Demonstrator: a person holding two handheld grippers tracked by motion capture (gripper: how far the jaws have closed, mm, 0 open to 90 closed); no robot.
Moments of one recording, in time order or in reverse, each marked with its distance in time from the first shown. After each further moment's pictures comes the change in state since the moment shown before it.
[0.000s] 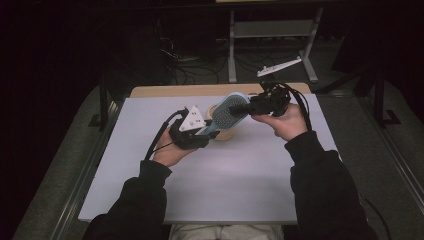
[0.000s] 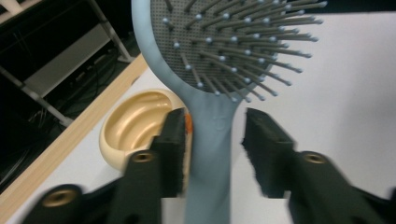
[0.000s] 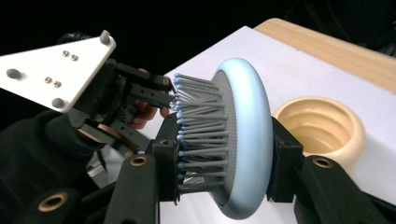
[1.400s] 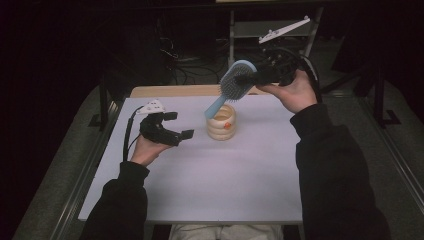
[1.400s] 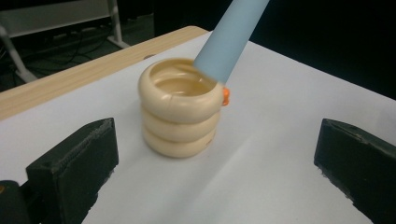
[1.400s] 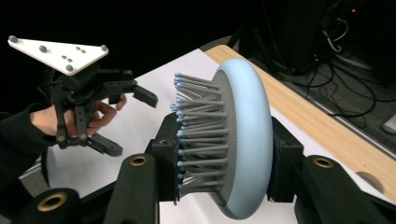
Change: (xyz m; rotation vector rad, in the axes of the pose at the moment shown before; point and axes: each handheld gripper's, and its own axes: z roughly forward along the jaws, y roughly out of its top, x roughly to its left) left arm 0.061 -0.064 -0.039 -0.086 -0.045 -0.418; right arm 0.007 0.063 -0.035 0.000 -0.210 -0.131
